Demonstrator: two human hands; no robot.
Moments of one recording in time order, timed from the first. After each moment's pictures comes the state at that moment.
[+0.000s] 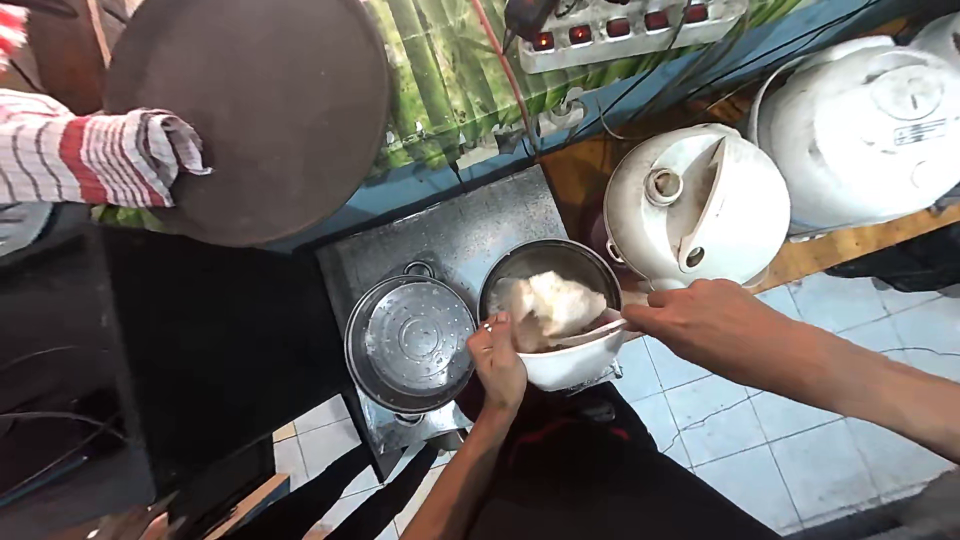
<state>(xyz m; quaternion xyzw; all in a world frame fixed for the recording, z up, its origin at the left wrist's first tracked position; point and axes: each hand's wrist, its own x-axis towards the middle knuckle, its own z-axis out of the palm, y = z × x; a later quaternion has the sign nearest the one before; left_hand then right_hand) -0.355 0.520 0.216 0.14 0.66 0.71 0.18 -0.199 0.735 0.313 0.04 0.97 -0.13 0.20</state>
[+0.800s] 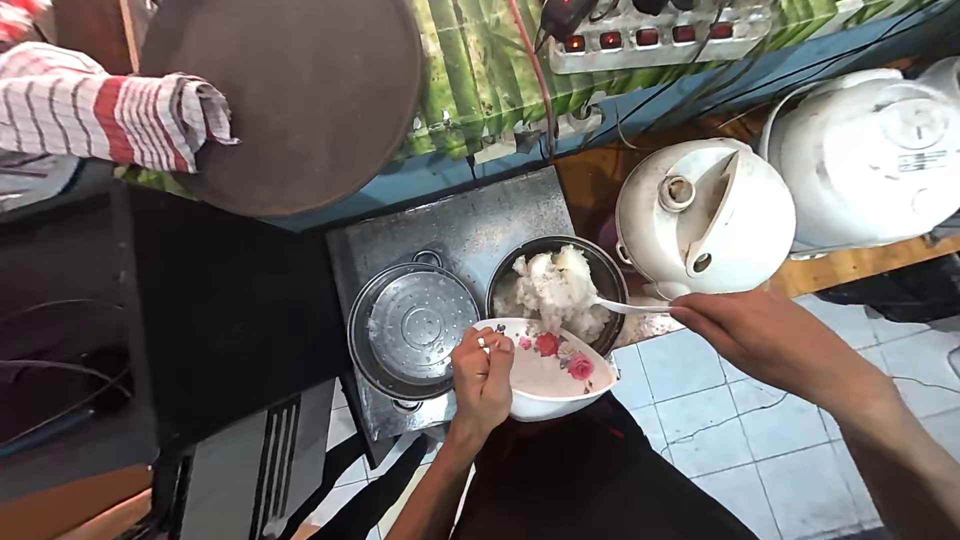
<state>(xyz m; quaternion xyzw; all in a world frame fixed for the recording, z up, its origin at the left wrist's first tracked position) -0.372 0.462 0.236 0.36 0.71 0.59 0.14 -0.147 0.750 0.296 0.22 0.94 -0.21 0.13</state>
